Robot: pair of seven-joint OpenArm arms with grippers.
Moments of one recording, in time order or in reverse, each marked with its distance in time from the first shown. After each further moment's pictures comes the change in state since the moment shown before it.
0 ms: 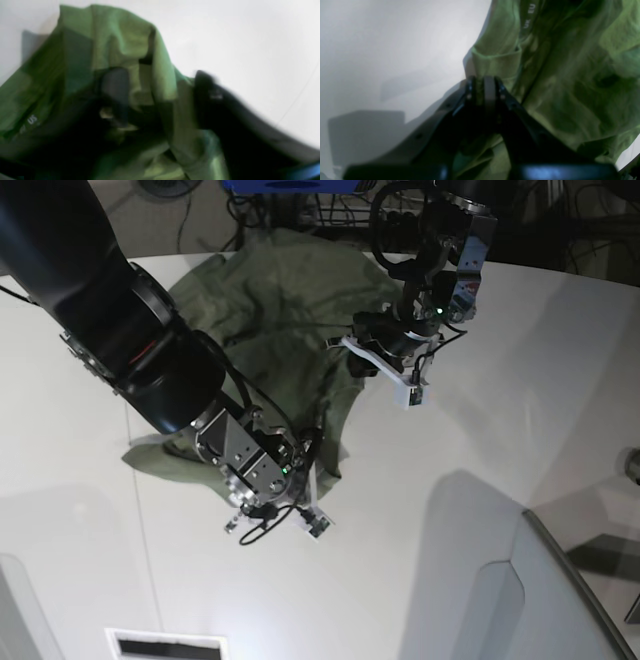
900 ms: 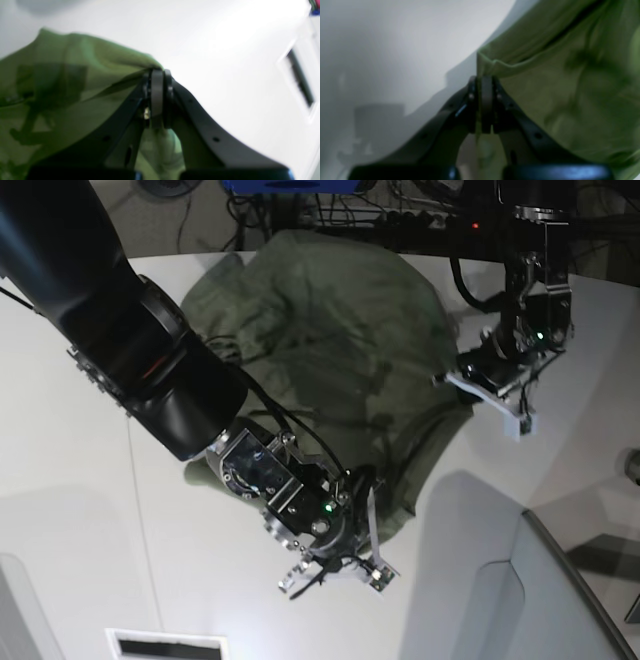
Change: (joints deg) left arm -2.2 -7.9 -19.2 16.2 0.8 1.2 17.8; right arm 4.8 -1.7 -0.4 14.1 0.3 0.6 -2.9
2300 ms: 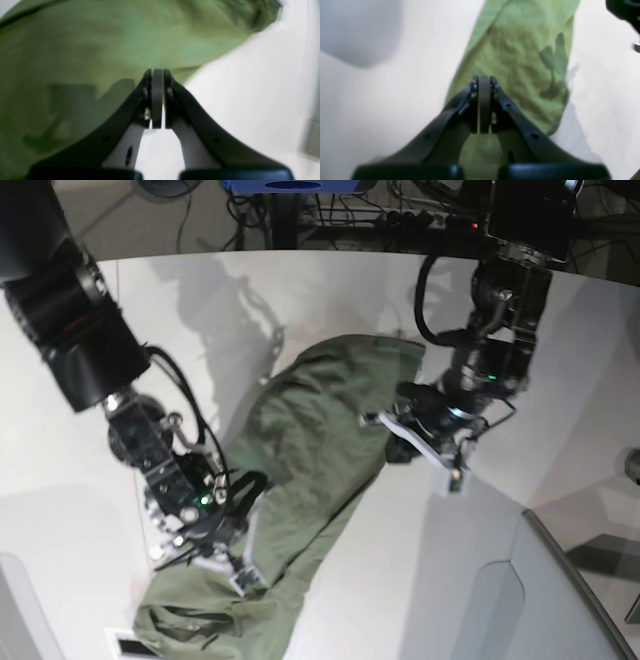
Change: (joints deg) left arm -7.5 -2.1 22.7 -3.9 -4.0 1.6 -13.4; right arm -12.7 13.6 15.6 19.2 -0.2 -0.6 -12.9
